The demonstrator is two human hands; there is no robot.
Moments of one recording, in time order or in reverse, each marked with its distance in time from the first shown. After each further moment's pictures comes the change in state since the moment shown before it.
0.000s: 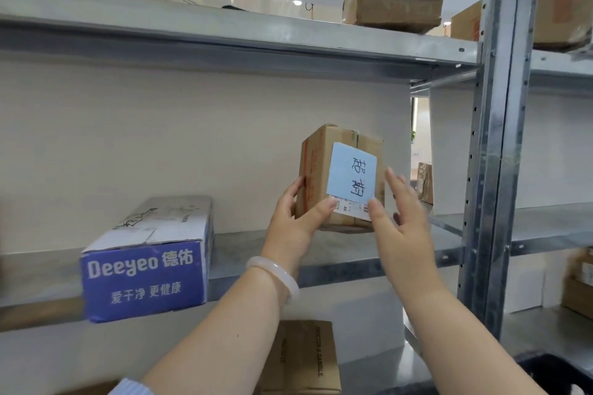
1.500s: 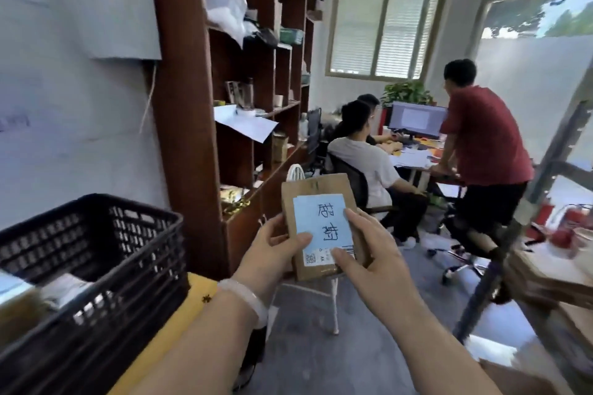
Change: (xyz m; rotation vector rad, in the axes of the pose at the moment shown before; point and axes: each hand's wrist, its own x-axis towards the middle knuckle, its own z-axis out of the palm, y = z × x) left_hand -0.707 0.296 -0.448 0.354 2.071 0.159; right_hand -0.566 -0.458 0.533 1.168 -1.752 -0.438
